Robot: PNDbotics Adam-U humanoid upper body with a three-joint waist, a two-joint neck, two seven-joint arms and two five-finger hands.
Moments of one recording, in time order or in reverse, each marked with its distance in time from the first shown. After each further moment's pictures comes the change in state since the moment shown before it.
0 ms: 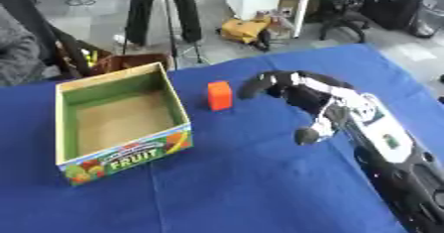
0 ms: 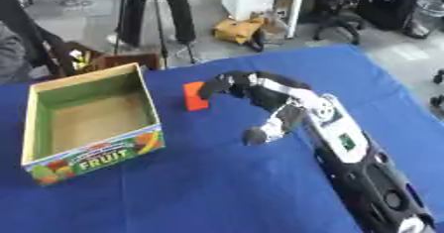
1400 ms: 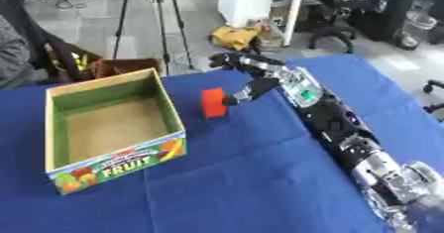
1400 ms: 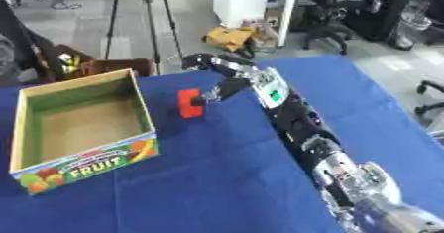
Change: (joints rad) left arm -0.043 0.009 -0.076 -0.006 0.026 -0.015 -0.209; right arm -0.251 -0.092 -0.095 0.755 0.486 -0.235 -0.235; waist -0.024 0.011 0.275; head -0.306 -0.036
